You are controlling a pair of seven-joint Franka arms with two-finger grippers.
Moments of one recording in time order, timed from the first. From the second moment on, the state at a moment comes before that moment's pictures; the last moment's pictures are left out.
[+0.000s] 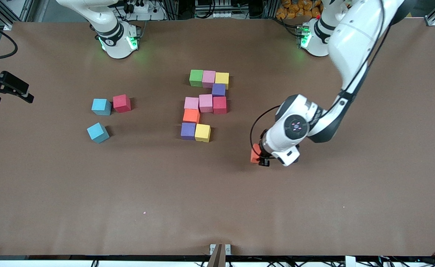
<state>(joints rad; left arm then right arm) -0.24 0.76 -0.37 -1.52 0.15 2.28 -2.11 0.06 0.00 -0.11 -1.51 0.07 1.56 -0.04</state>
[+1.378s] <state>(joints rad) -0.50 0.87 -0.34 -1.41 0.15 2.30 -2.28 0.04 -0.01 -0.13 -1.43 0.07 1.43 -0.04</state>
